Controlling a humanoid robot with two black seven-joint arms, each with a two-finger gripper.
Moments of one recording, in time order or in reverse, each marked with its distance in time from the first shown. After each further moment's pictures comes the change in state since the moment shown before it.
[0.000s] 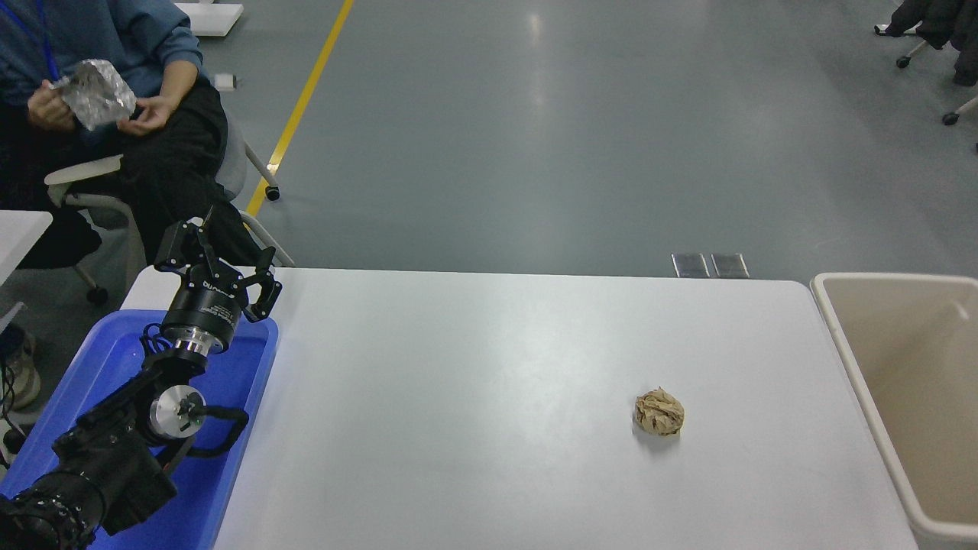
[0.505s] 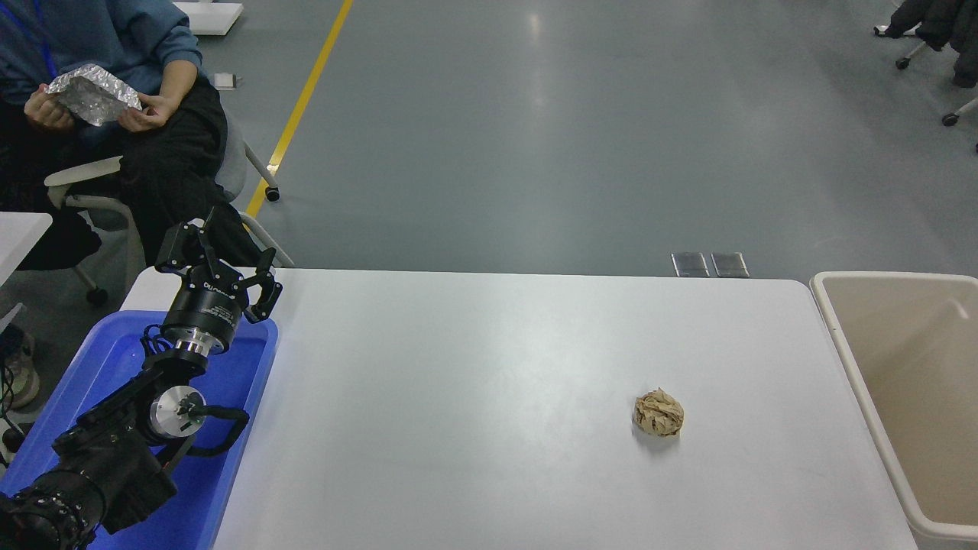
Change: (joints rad) left arm 0.000 -0.001 0.000 0.001 0.000 0.000 0.000; right arm -0.107 0.190 0.365 -0.153 -0.009 0.013 -0.034
